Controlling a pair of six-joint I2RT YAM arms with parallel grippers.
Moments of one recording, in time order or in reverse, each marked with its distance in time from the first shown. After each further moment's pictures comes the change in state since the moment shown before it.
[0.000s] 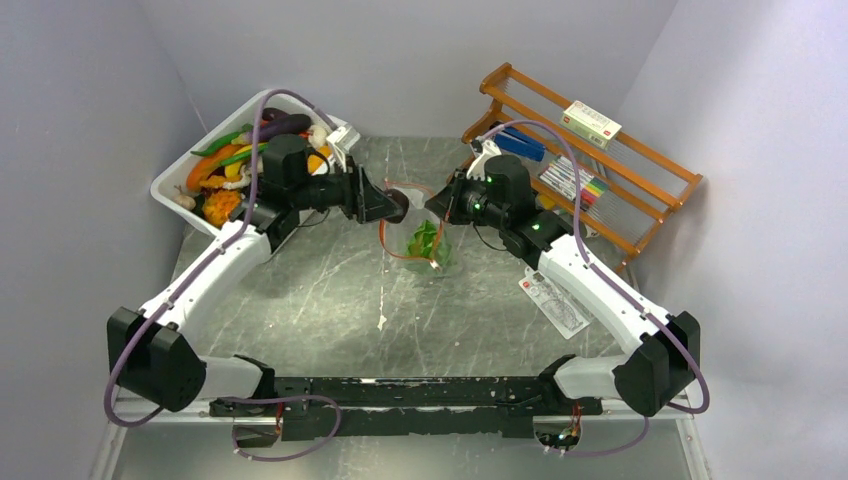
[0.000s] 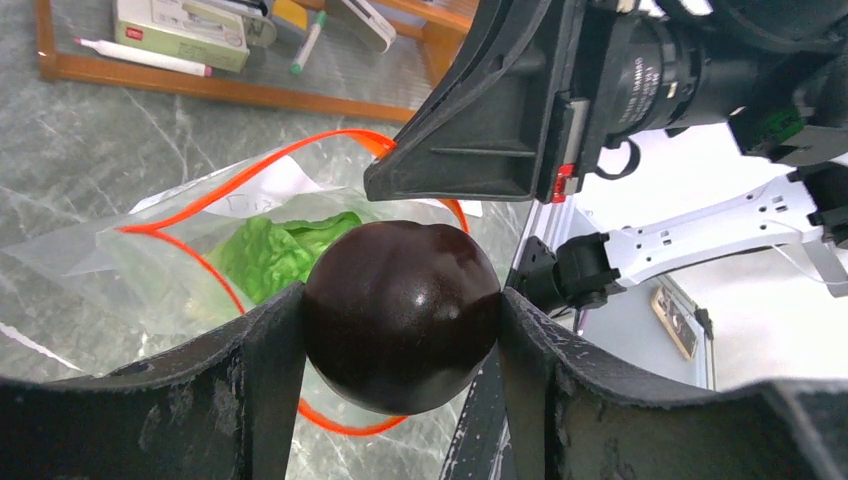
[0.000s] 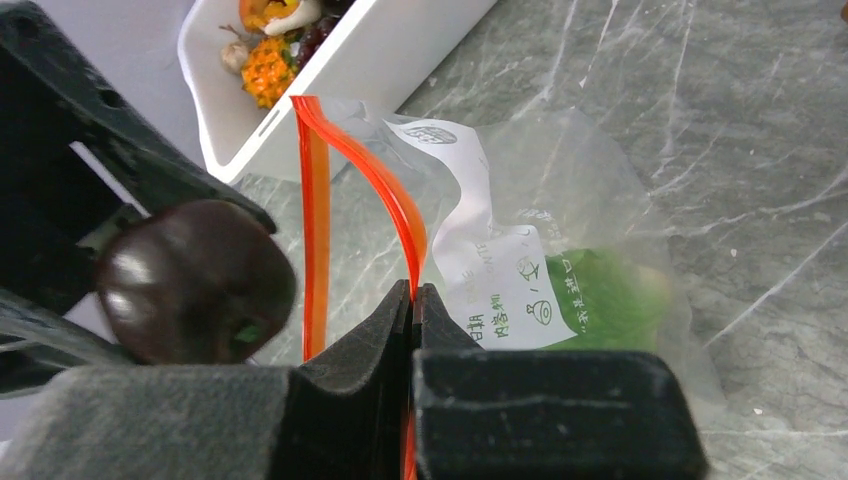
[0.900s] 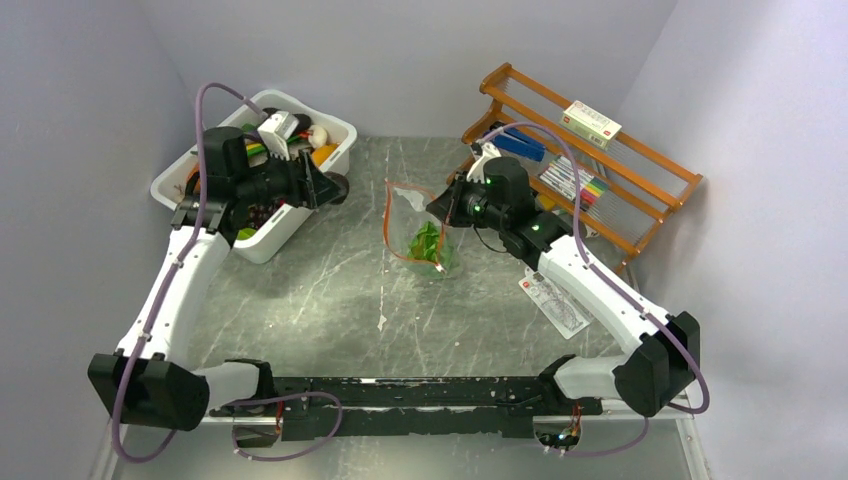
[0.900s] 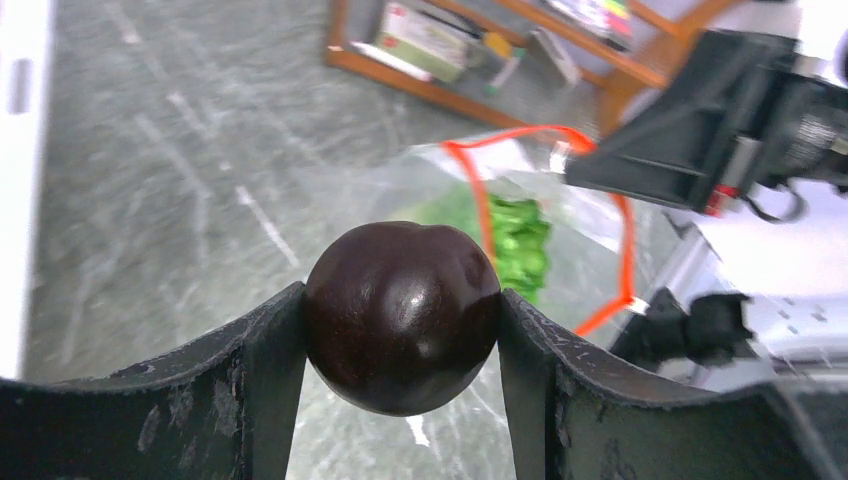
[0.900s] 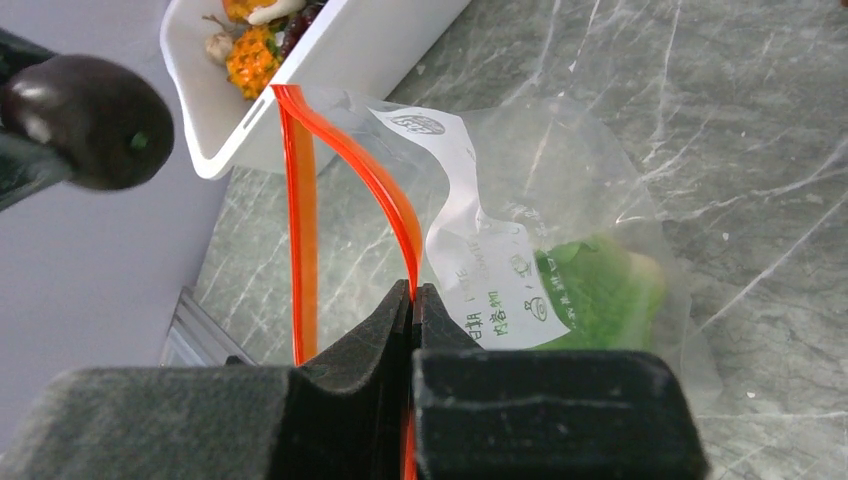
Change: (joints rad) left arm 0.286 -0.082 0.086 -0.349 -0.170 0.196; right arm 0.000 -0.004 -0.010 -0.021 0.006 0.005
